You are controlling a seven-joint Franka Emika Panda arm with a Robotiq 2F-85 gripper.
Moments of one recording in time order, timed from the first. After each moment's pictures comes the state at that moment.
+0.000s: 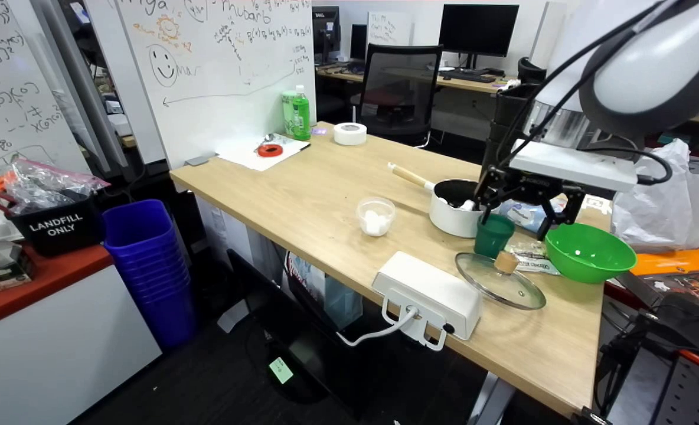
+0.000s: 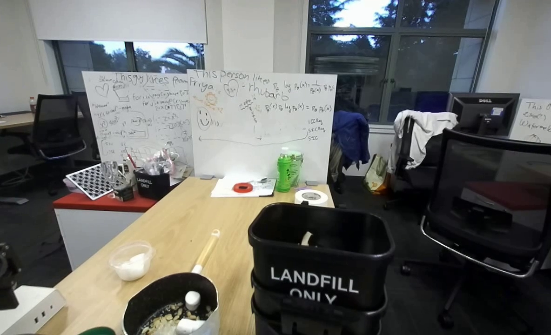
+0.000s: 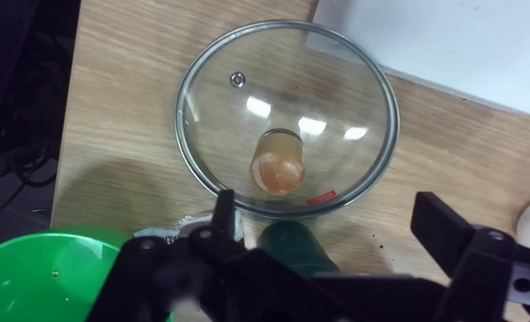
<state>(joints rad) -0.01 -0.10 0.04 -2.71 0.13 2.66 0.94</state>
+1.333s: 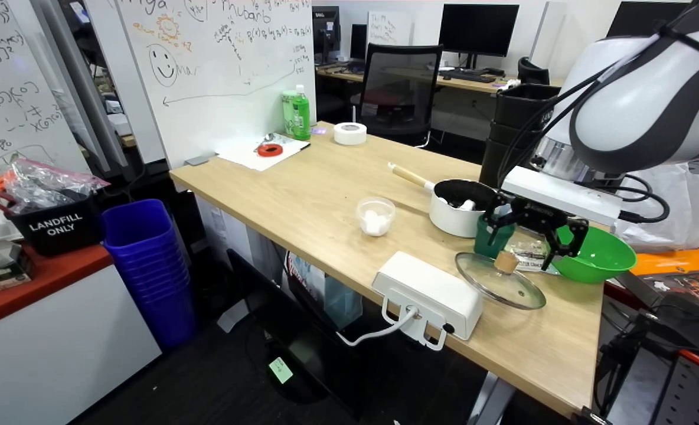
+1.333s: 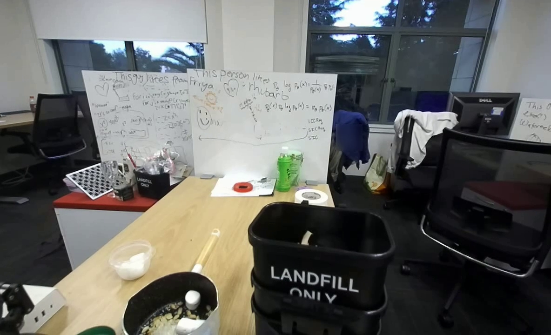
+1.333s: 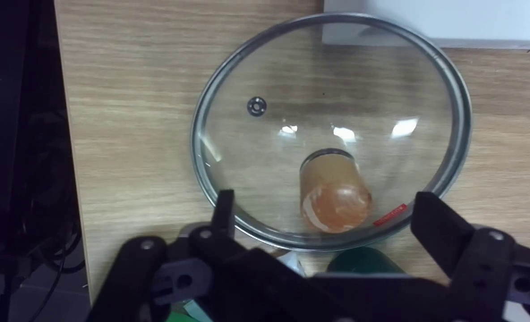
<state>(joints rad) -0.01 0.00 0.02 -2.76 0.30 2.80 1.02</state>
